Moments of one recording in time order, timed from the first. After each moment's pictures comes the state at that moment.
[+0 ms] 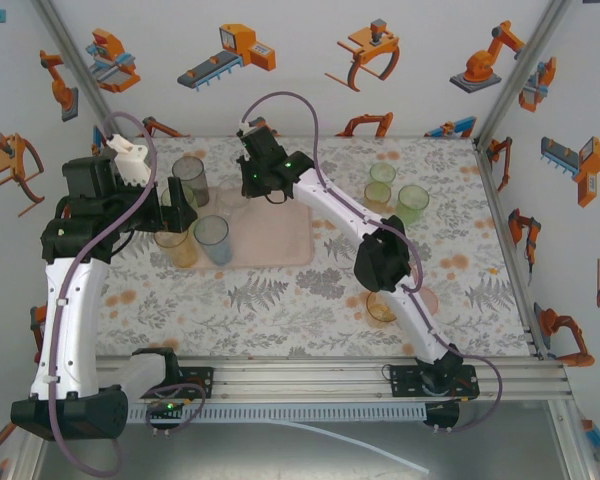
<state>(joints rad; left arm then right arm) -0.03 1.07 1.34 -0.91 0.34 0.03 0.79 2.44 2.45 -0.73 -0.05 0.38</state>
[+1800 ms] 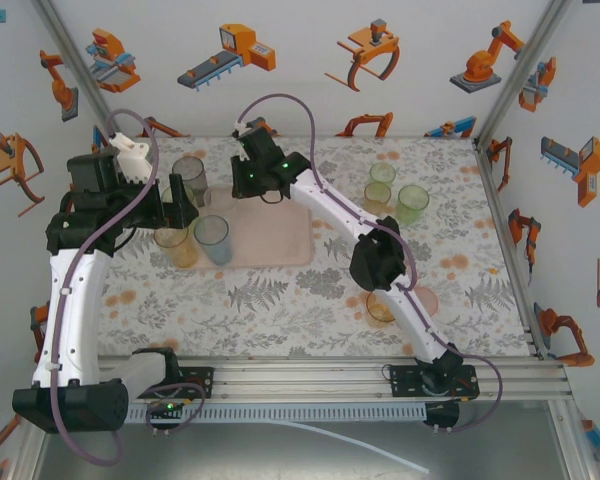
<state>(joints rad) -0.02 1.11 1.33 -0.88 0.34 0.01 0.79 2.49 2.52 -0.71 -0.14 0.40</state>
